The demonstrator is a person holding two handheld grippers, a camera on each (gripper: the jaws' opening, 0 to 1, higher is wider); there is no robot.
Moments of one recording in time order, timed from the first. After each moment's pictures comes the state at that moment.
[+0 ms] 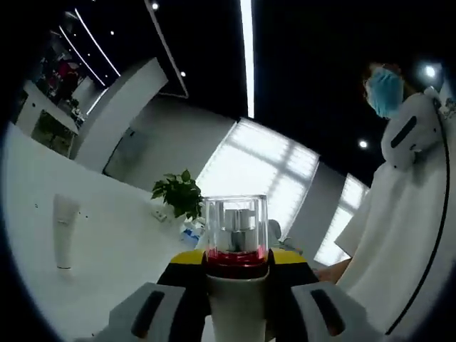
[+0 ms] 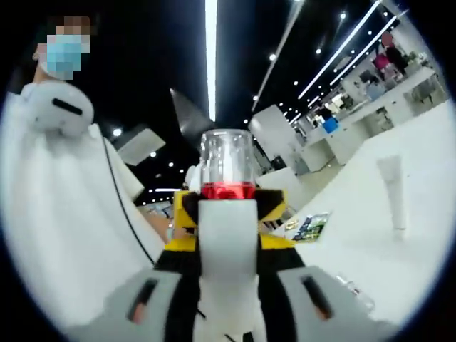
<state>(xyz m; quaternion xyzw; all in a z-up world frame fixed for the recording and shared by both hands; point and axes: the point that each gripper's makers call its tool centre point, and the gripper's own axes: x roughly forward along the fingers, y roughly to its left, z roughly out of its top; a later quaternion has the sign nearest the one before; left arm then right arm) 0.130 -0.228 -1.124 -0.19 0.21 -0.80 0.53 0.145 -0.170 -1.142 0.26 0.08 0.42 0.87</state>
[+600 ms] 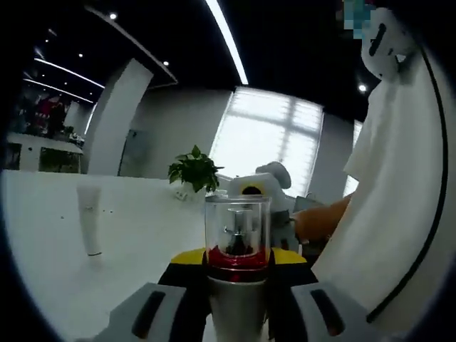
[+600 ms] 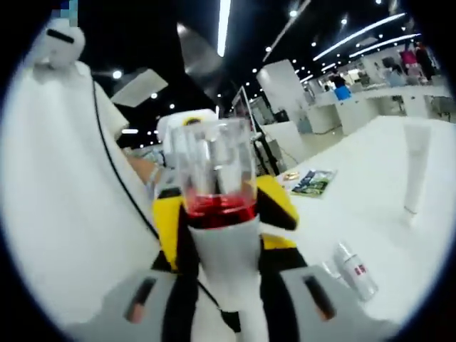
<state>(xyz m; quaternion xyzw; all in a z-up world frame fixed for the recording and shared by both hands) 0.110 -0.184 -1.201 -0.06 0.17 -0.80 0.57 0.130 -0.120 -1.233 0.10 0.22 0.45 0.86</state>
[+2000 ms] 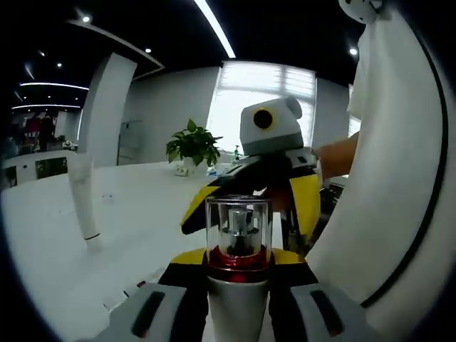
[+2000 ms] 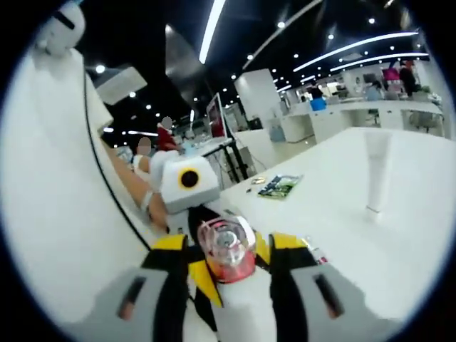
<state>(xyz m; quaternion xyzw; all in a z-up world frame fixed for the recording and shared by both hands) 0.107 -0.197 -1.274 0.03 0.16 -0.80 0.57 0.137 -0.160 -1.237 0.12 0.19 0.38 0.90</state>
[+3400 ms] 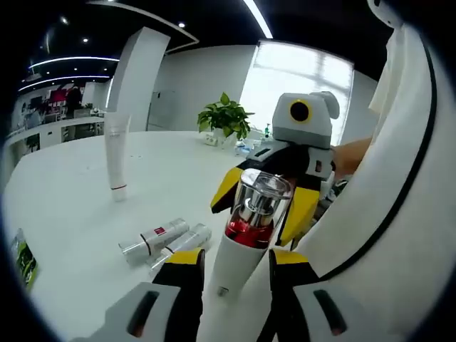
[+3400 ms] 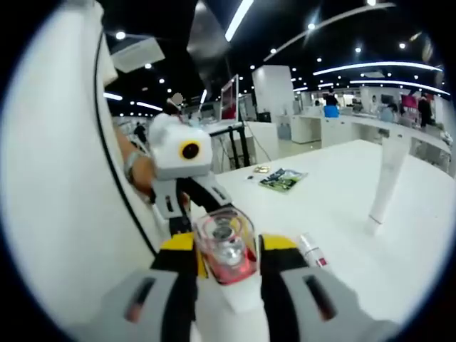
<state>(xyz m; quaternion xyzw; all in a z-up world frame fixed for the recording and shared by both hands) 0.120 -0.153 -1.304 0.05 0.26 -0.73 0.63 0.134 -0.151 -1.266 0.01 0.19 0.39 0.90</state>
